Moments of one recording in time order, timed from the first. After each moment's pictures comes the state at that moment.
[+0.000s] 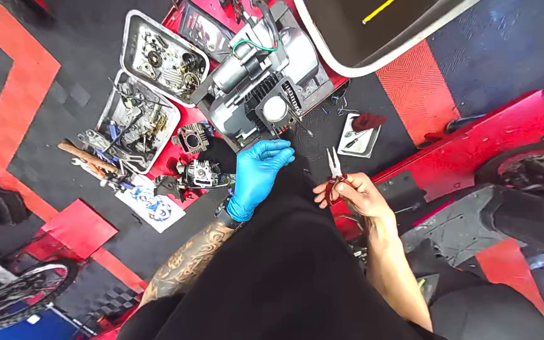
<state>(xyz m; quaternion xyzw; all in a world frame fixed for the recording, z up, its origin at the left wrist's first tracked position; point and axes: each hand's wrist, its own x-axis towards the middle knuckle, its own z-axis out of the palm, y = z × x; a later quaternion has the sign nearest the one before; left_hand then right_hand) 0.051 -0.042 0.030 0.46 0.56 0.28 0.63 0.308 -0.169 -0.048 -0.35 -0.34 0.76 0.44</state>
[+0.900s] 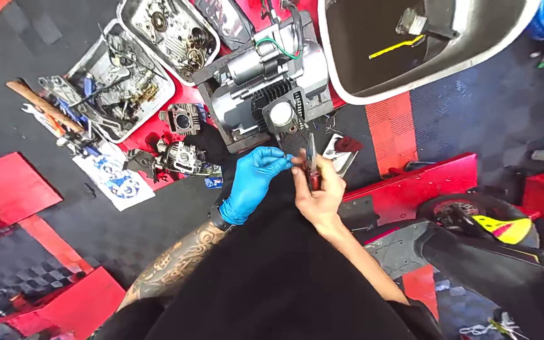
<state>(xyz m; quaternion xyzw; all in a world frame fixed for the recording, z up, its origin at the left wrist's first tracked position) 0.060 -0.061 0.025 0.33 0.56 0.36 0.67 0.219 -0.090 0.016 -0.59 -0.57 0.35 0.45</state>
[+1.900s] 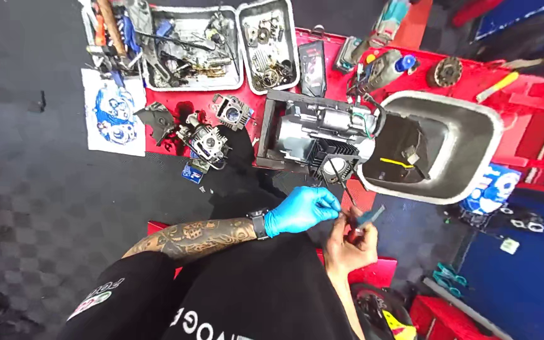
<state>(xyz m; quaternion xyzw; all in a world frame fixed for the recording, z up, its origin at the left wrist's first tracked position) 0.041 -0.068 0.032 0.38 0.45 0.41 0.70 0.201 -0.089 0.037 -0.59 -0.67 0.20 0.42</state>
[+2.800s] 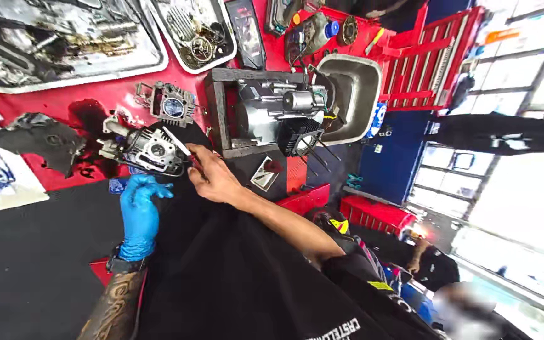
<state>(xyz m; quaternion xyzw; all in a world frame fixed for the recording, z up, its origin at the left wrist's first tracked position) -0.225 -0.183 -0.071 0.20 0.64 0.53 0.52 -0.070 -0.058 -0.038 -0.47 -0.71 0.53 0.04</state>
